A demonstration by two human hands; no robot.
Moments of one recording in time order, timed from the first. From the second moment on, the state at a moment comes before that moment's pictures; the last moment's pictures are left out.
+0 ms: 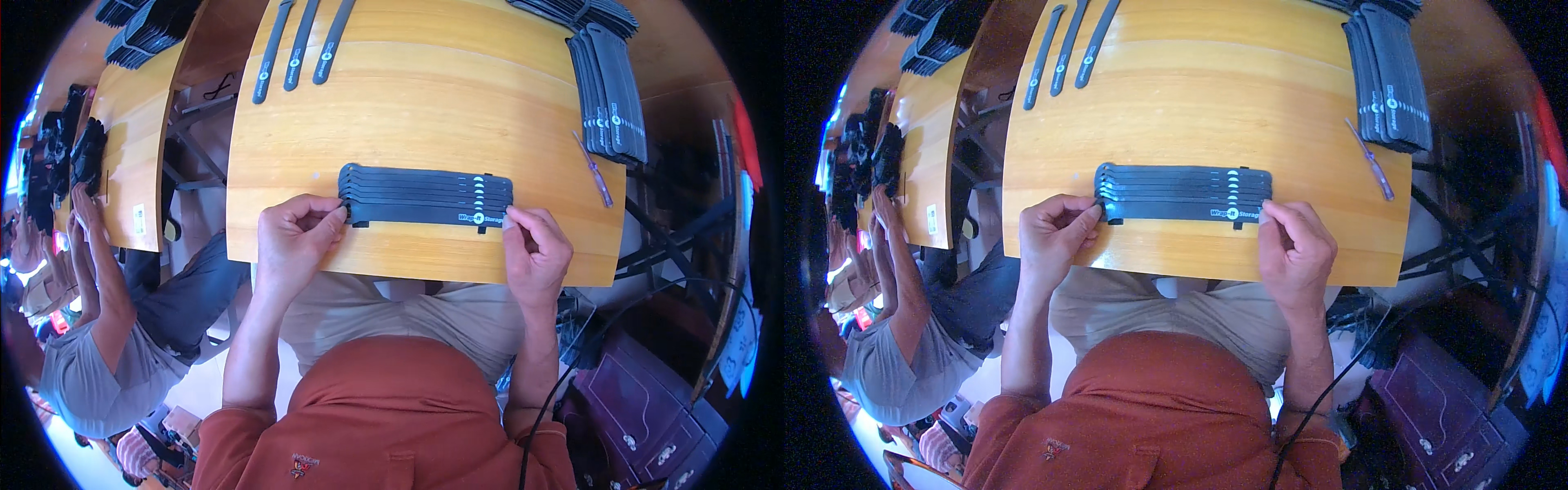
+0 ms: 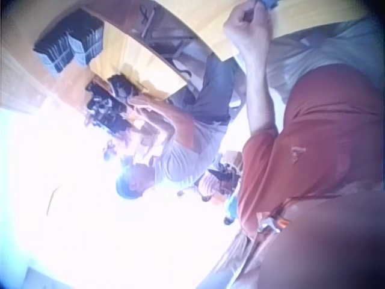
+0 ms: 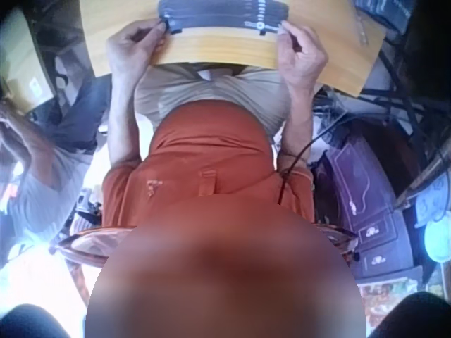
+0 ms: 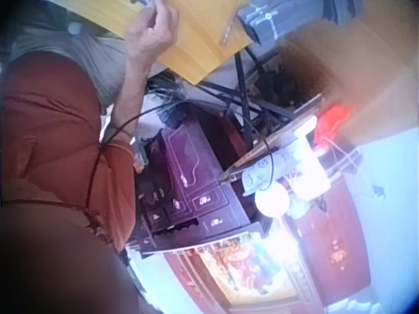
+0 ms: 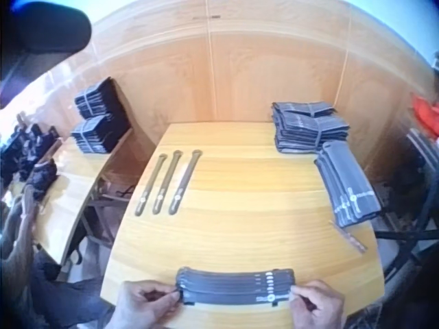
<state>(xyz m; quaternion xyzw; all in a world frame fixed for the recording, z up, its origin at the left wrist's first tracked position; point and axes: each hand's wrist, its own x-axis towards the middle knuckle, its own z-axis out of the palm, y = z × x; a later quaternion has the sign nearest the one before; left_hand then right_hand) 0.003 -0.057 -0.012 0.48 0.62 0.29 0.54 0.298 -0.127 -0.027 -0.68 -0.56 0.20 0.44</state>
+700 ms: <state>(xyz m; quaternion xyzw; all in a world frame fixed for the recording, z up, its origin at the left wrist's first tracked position) 0.000 -0.058 -0.014 0.49 0.61 0.30 0.55 0.297 -0.128 -0.027 -0.68 -0.55 0.21 0.43</state>
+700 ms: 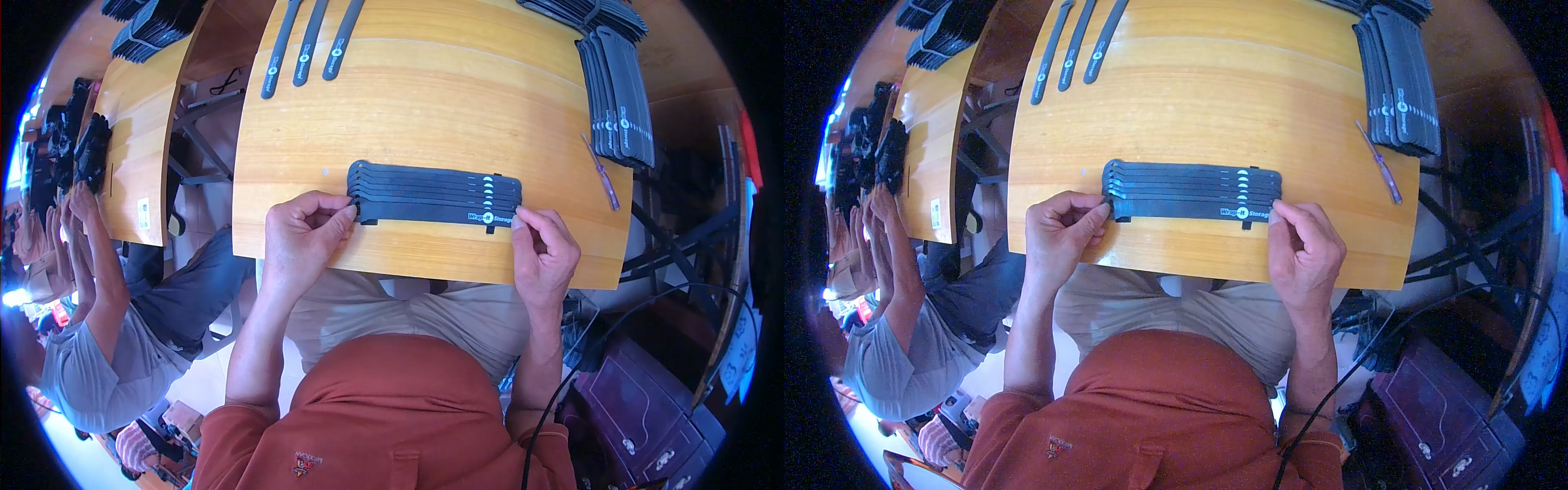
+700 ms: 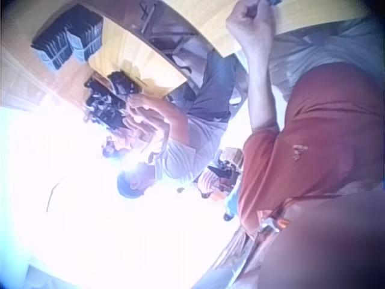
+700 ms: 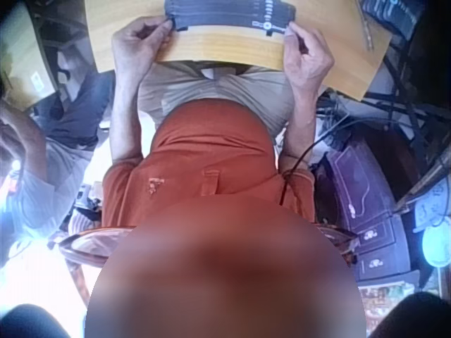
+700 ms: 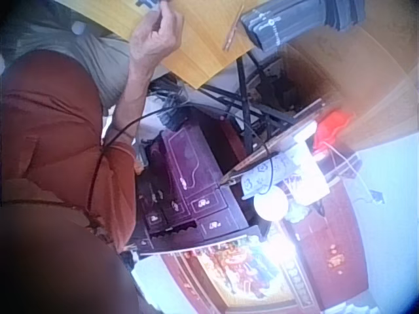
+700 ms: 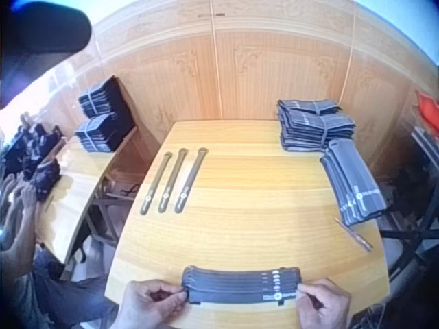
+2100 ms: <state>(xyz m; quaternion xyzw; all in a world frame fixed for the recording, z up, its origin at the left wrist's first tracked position) 0.004 -0.057 -0.011 0.49 0.62 0.30 0.54 0.294 -0.127 -0.026 -0.69 -0.57 0.18 0.42</state>
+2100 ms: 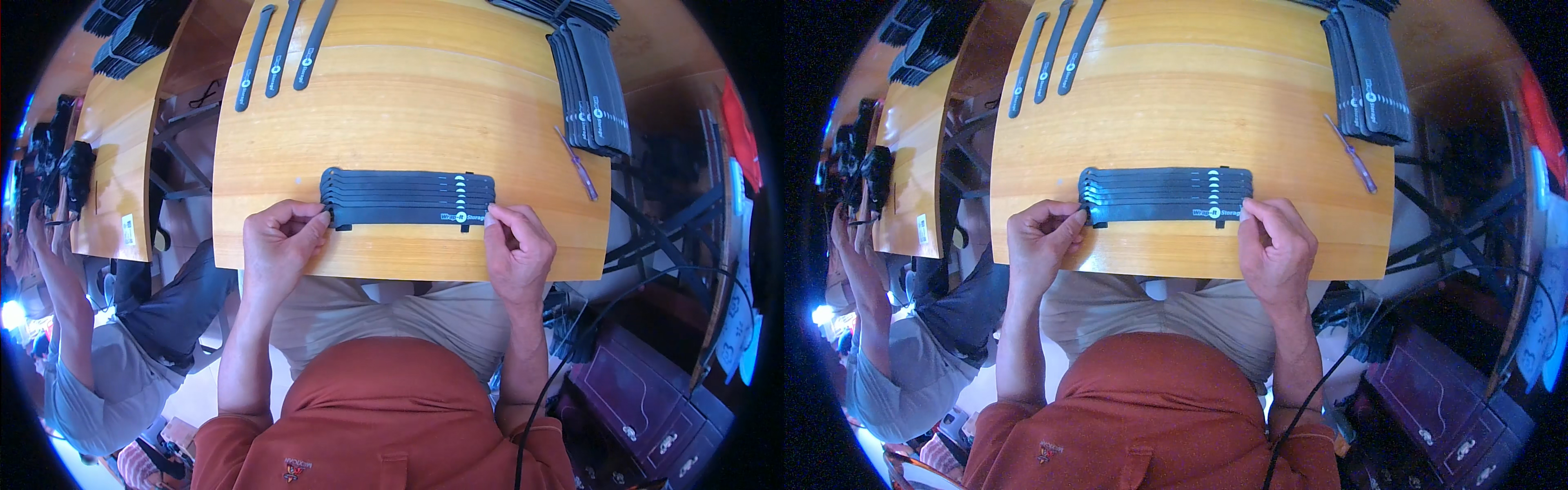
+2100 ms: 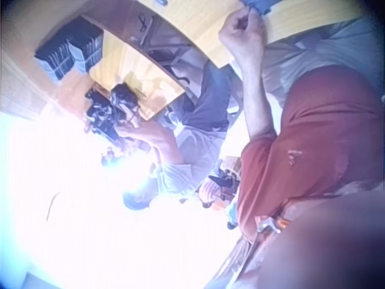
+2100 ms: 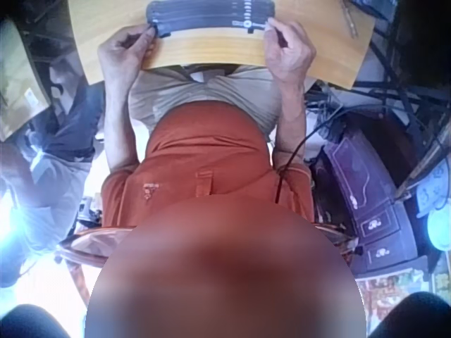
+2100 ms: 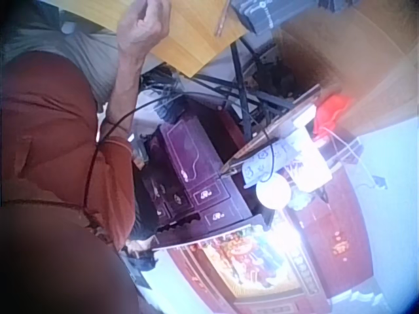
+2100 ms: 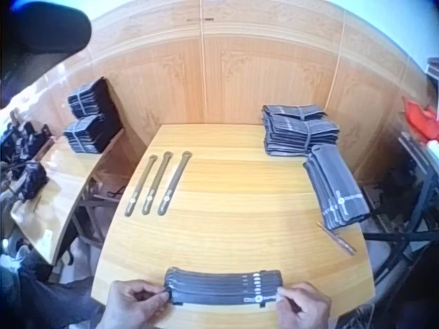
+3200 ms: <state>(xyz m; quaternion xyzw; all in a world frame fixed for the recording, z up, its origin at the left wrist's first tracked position) 0.006 -0.056 -0.010 0.49 0.63 0.29 0.53 0.293 -0.128 -0.026 -0.69 -0.58 0.16 0.40</state>
